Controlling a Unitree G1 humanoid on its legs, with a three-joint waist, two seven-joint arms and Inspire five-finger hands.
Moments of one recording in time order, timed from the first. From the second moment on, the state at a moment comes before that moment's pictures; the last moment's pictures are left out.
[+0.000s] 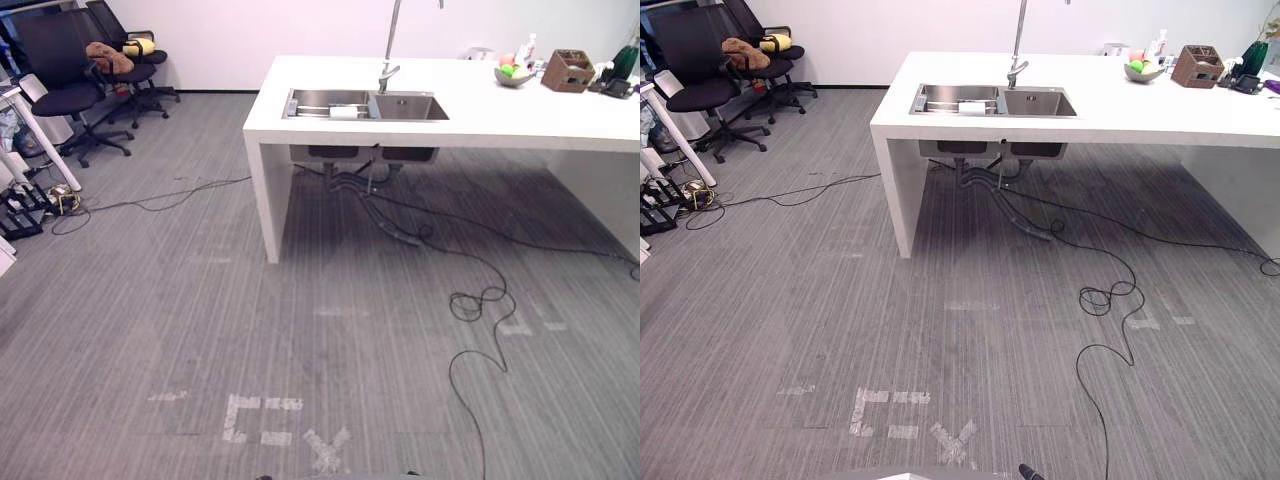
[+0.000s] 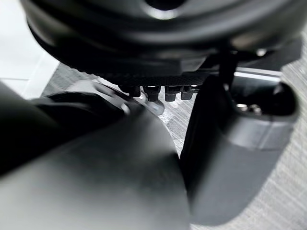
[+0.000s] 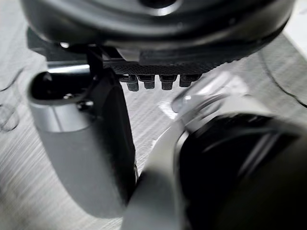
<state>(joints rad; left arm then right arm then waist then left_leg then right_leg) 0.16 0.17 0.19 1.14 -0.49 0.34 -0.21 0.22 -0.06 -0.45 1.09 0.18 0.11 0.17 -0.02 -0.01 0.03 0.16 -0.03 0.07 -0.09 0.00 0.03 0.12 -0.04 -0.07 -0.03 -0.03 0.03</state>
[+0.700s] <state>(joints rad) 0.15 0.15 0.15 1.14 -0.40 0.06 -0.19 0.21 -0.06 -0.35 1.09 -0.03 -0.21 0.05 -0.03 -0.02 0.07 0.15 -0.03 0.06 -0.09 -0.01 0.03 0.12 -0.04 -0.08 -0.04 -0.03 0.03</state>
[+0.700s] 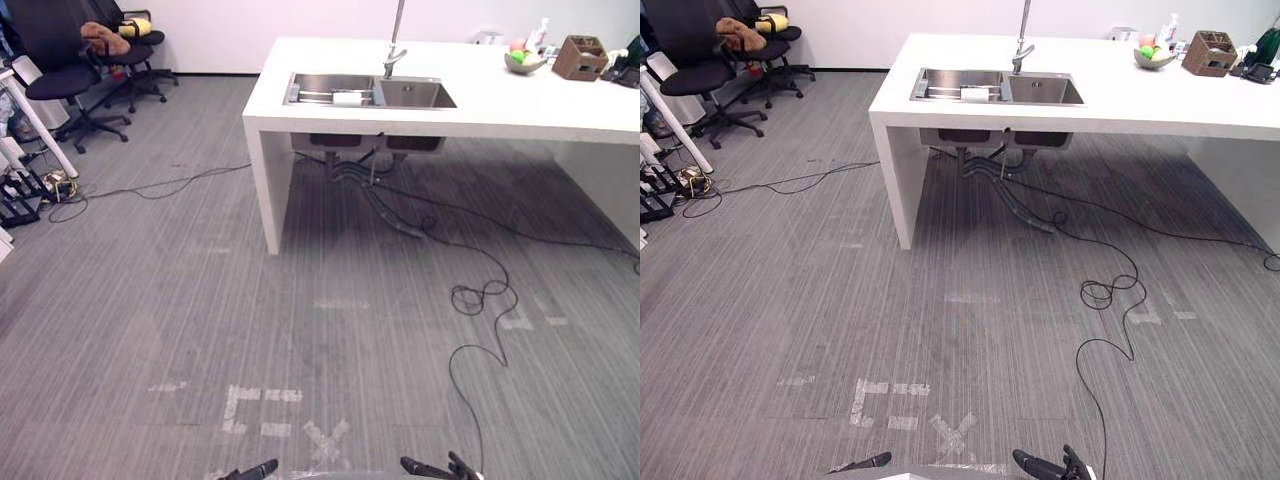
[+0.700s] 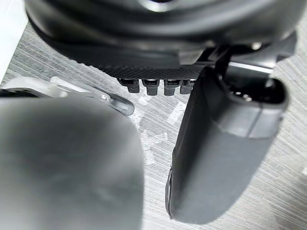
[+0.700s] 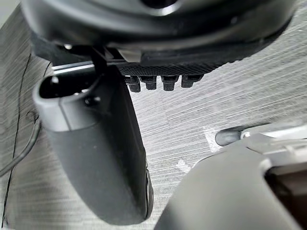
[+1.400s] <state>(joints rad) 0.14 0.13 0.21 1.10 -0.39 0.10 -0.02 0.21 -0.01 -0.41 1.08 0.09 -0.26 0.08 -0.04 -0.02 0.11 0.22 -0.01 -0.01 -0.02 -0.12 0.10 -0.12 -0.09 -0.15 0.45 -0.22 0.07</state>
